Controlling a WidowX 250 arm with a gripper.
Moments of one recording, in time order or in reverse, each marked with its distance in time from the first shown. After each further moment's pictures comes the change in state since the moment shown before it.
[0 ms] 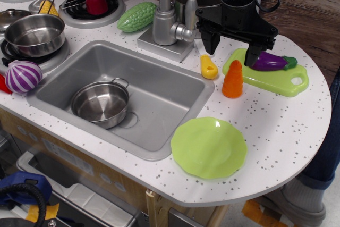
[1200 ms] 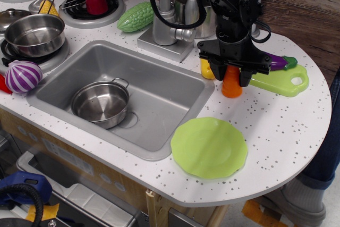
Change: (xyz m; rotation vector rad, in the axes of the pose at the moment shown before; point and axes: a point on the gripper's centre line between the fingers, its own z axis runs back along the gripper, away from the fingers) arm -0.008 -0.004 -0.055 -0.063 -0.019 0.034
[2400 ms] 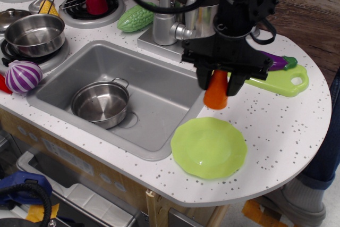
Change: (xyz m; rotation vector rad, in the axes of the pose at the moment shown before) arm -0.056 -0.003 0.070 0.142 0.127 0.132
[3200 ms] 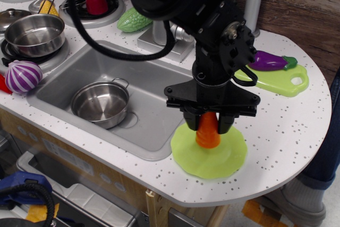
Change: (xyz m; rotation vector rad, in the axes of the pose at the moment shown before) arm -0.042 -0.003 -0.014 -0.080 -0.024 0.119
